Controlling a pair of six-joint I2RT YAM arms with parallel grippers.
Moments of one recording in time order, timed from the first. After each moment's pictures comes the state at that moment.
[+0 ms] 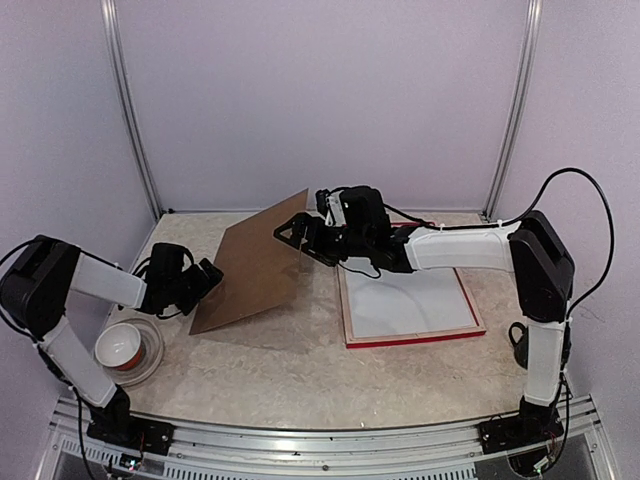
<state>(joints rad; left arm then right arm) -0.27 1.62 0.61 0.33 0.02 -0.90 0.83 2.01 1.48 0.20 -0.26 0.86</state>
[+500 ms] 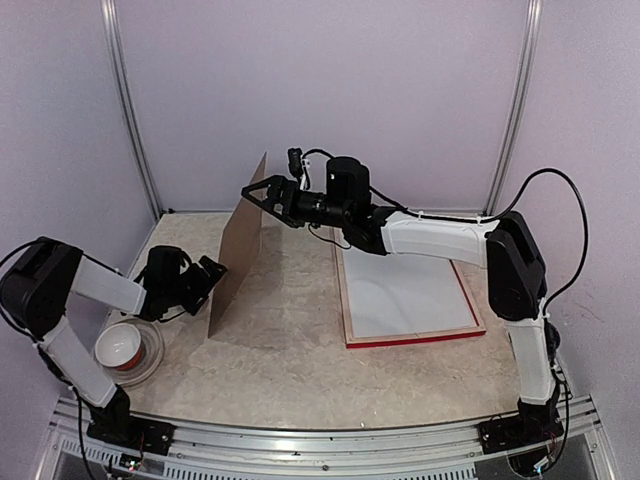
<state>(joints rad) -0.28 1.62 0.56 0.48 0.10 -0.99 0.85 2.17 1.81 0.38 -0.43 0.84</state>
